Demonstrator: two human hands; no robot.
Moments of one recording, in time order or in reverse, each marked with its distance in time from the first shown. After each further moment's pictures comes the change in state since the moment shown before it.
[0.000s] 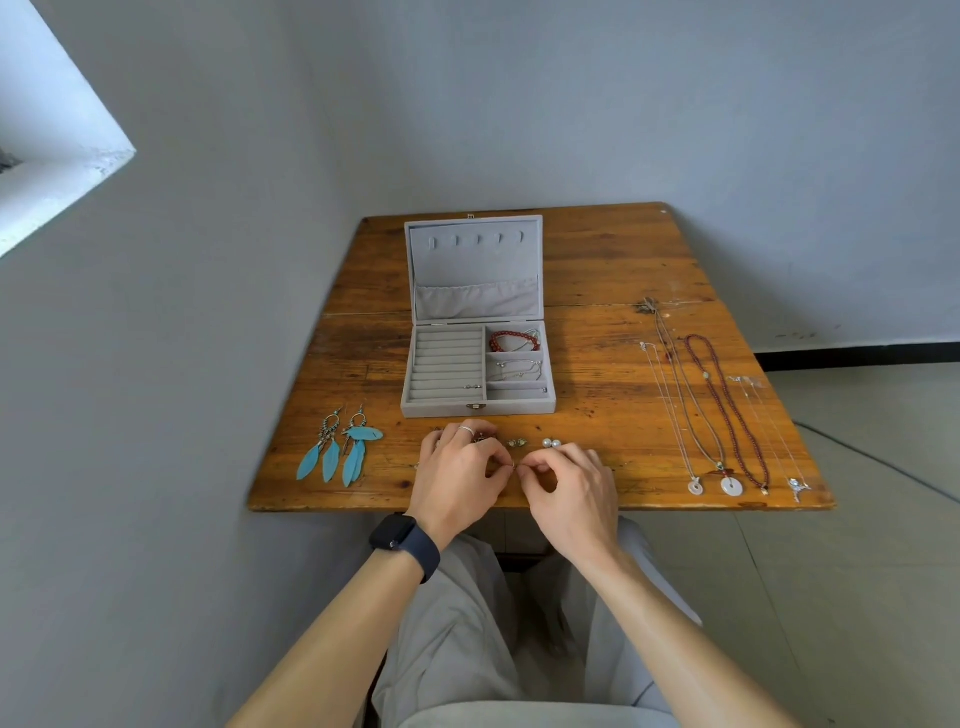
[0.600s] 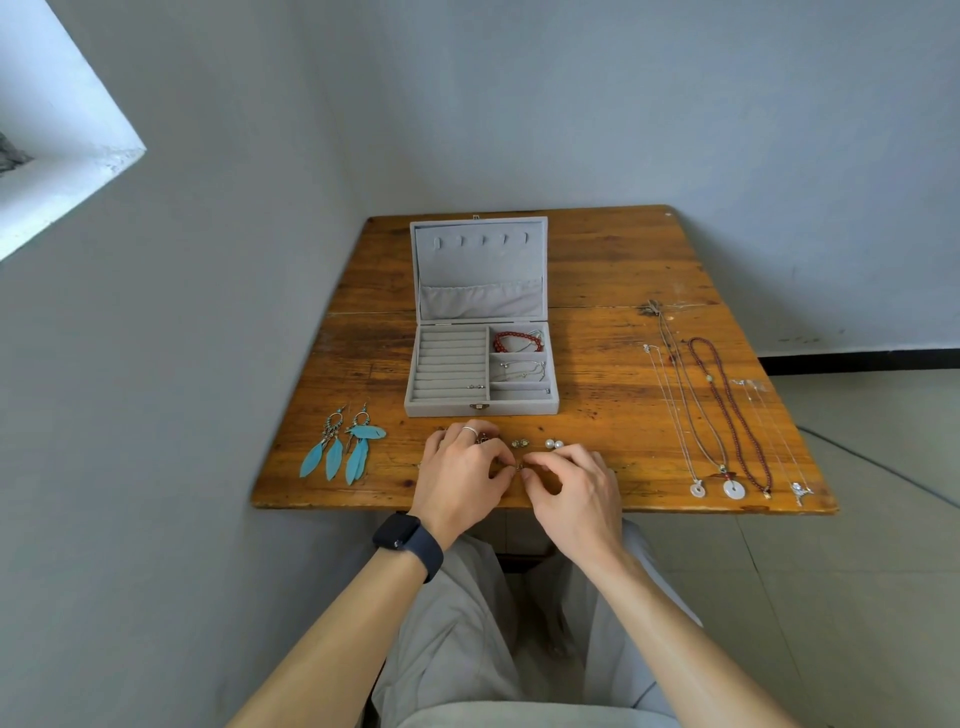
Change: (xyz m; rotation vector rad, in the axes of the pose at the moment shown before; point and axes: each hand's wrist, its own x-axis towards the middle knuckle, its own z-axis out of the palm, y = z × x) left_hand -0.001 0.001 -0.001 0.018 -0.001 0.003; right_hand -0.001 0.001 -0.003 0.022 -0.014 -0.010
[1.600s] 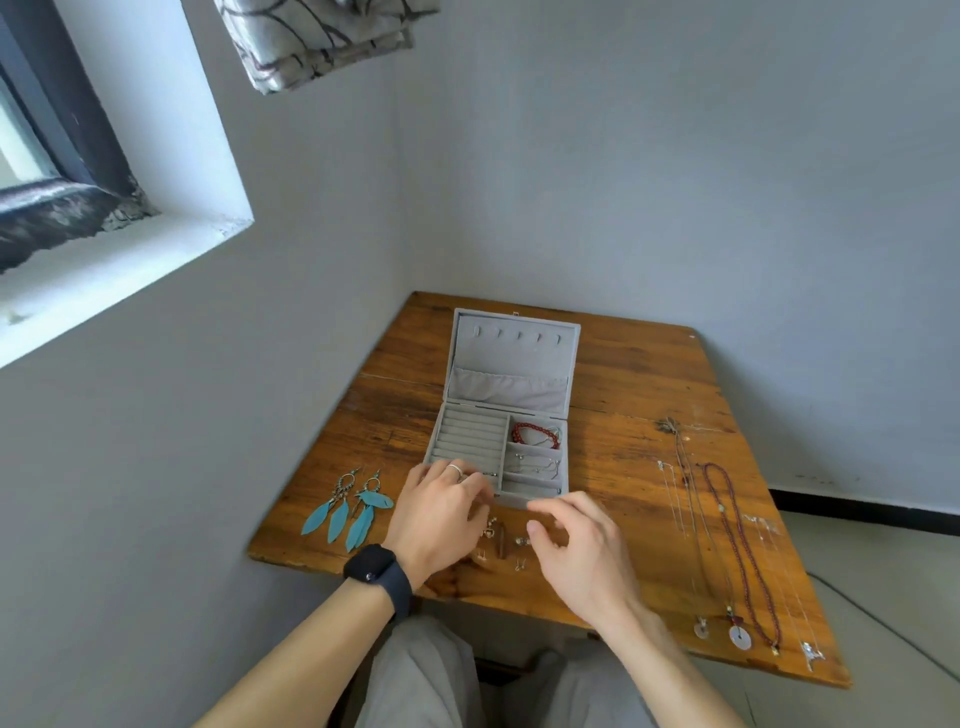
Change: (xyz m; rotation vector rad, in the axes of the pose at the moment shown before) left_hand 0.023 -0.024 -0.034 0.088 0.180 0.016; right_hand 0.055 -0.021 -0.044 0.048 -0.185 -0.197
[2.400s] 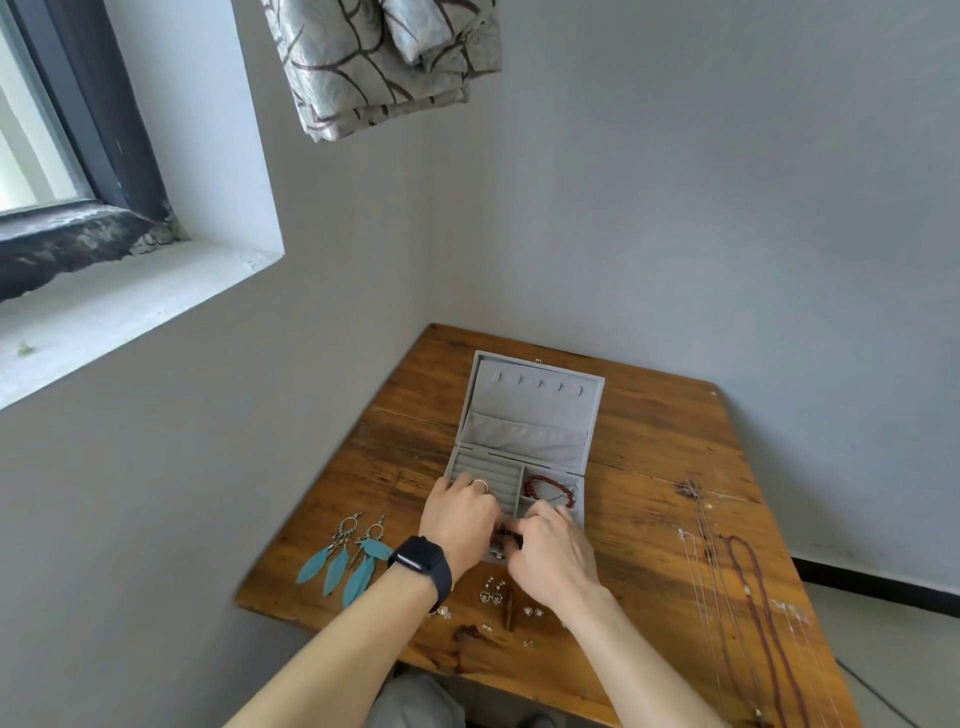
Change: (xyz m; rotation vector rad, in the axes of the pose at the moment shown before) left_hand 0.072 -0.014 0.009 0.273 -0.171 -0.009; right_hand 0.095 -0.019 0.036 -0.368 -0.243 -0.071
